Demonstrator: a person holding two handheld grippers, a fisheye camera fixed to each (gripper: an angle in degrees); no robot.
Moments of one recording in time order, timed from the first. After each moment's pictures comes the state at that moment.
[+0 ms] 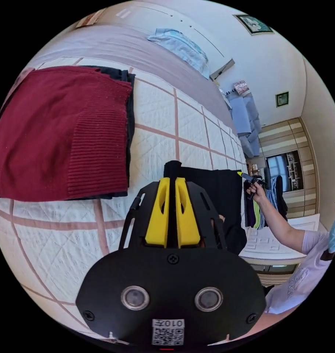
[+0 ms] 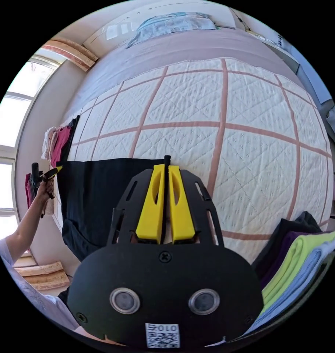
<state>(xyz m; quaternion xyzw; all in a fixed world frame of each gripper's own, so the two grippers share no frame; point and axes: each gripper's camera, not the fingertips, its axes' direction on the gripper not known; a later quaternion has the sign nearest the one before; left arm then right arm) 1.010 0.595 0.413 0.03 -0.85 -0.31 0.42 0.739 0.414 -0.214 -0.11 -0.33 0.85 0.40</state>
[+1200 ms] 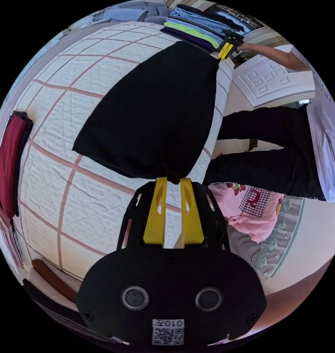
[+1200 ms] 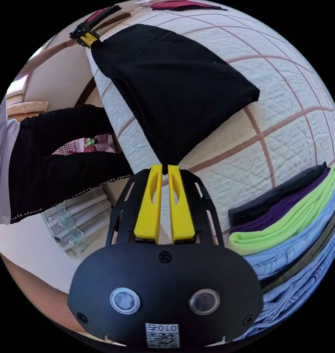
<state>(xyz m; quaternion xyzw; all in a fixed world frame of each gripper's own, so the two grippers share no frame) 1.025 0.818 0.628 -0.49 -0.68 -0.34 0.43 0.586 0.224 -0.404 -0.12 -0.56 0.49 0.66</state>
